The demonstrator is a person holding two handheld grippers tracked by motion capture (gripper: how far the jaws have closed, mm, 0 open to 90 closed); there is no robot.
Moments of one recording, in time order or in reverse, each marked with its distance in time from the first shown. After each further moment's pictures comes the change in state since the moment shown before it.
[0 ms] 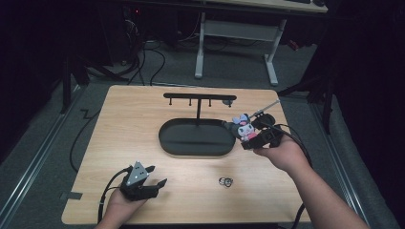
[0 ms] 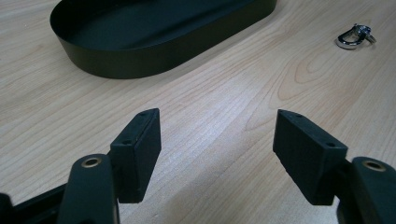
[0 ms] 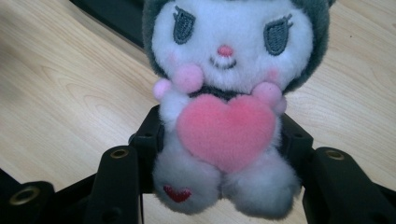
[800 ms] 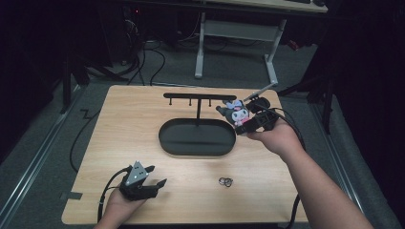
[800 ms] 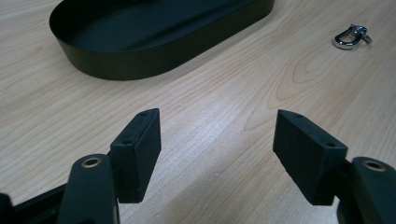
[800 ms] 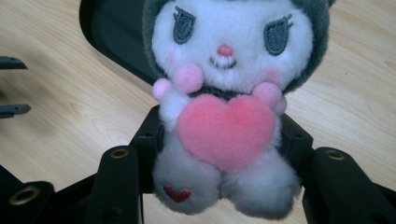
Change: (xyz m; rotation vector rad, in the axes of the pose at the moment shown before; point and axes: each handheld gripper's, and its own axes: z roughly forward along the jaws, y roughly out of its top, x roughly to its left) left arm 0.001 0.000 -0.001 -0.004 -0.011 0.004; right arm 0.004 0.042 -0.018 -0.033 0.029 0.032
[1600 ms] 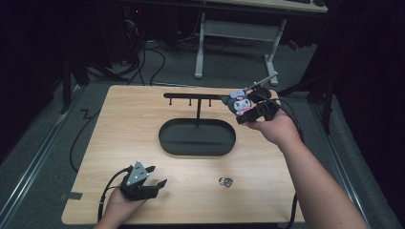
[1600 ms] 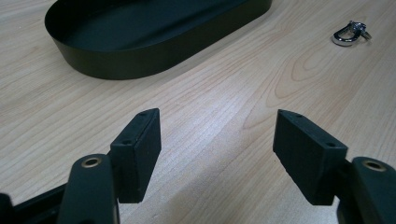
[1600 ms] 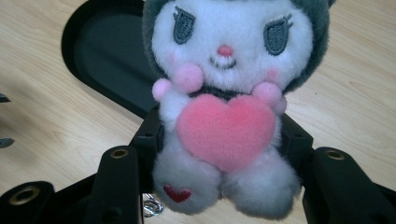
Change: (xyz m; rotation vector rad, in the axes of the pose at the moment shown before) left arm -0.001 0.000 0.002 0.007 -0.005 0.009; right arm -0.014 0.018 -0.002 -0.042 -0.055 0.041
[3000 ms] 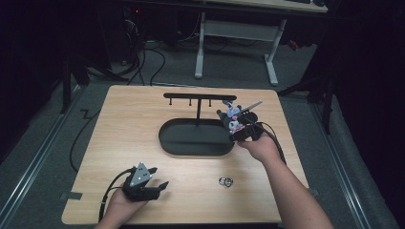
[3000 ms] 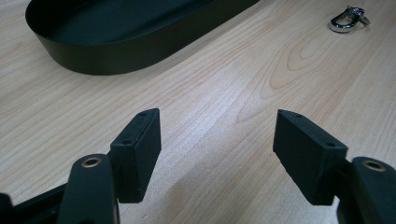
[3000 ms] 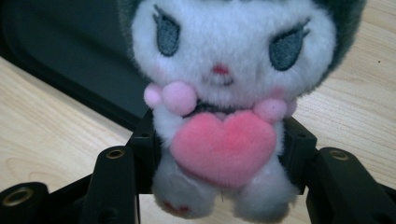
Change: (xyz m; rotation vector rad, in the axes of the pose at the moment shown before) left arm -0.004 -0.001 0.005 0.029 -0.009 0.029; right arm -0.008 -0.037 0.104 0.029 0.004 0.037
